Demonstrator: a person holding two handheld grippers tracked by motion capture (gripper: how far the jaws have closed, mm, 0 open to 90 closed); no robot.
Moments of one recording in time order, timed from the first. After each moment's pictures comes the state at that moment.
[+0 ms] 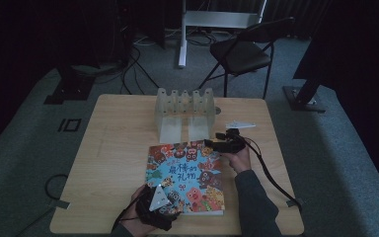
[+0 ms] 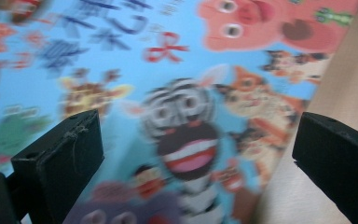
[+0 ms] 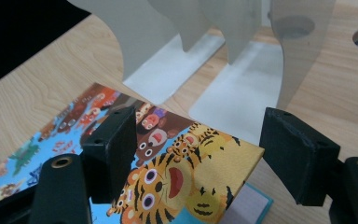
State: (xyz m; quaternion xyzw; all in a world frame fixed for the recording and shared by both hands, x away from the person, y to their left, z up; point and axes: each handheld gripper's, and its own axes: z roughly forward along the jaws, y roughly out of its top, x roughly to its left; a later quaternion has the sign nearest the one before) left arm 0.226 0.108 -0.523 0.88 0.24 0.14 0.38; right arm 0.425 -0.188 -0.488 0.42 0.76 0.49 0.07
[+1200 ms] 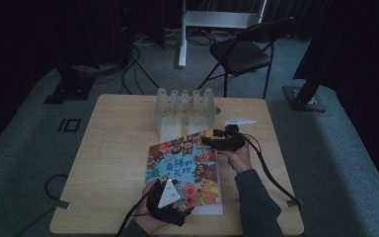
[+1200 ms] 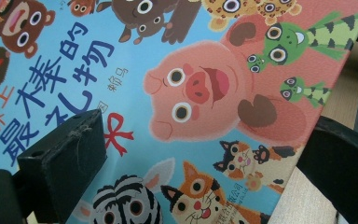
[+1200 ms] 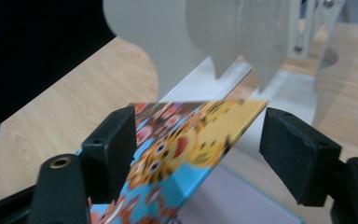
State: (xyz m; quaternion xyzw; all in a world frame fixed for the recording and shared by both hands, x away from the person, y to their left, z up) left arm 0.228 0.082 -0.492 0.85 0.23 0.17 0.44; right arm 0.410 -0.176 -0.451 0.40 0.76 0.50 0.06
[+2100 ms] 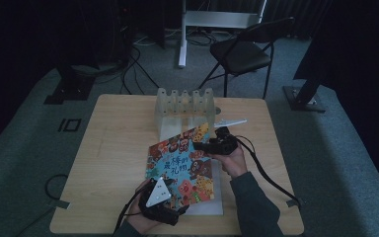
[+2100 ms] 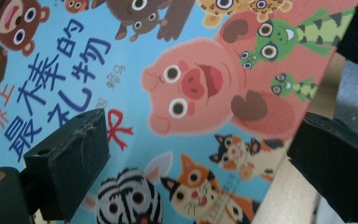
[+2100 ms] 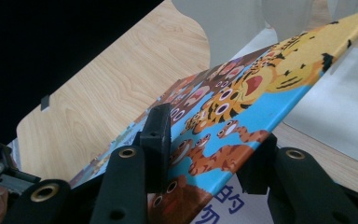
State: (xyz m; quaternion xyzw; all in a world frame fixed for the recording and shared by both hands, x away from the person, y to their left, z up) left arm 0.225 0.105 -0.480 0.83 0.24 0.15 0.47; right arm 0.390 -0.147 -0.432 0.38 0.79 0.48 0.00
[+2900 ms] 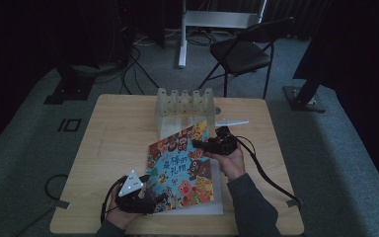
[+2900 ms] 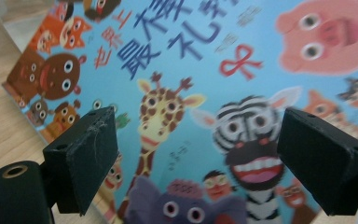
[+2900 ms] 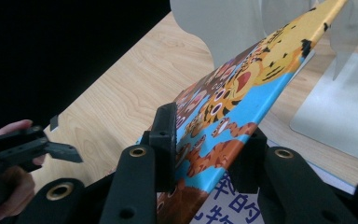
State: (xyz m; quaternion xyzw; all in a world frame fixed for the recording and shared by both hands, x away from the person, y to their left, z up) left arm 0.243 0.168 -0.494 0.81 0.33 0.14 0.47; right arm 0.381 -0.144 -0.422 0.41 0.76 0.50 0.00
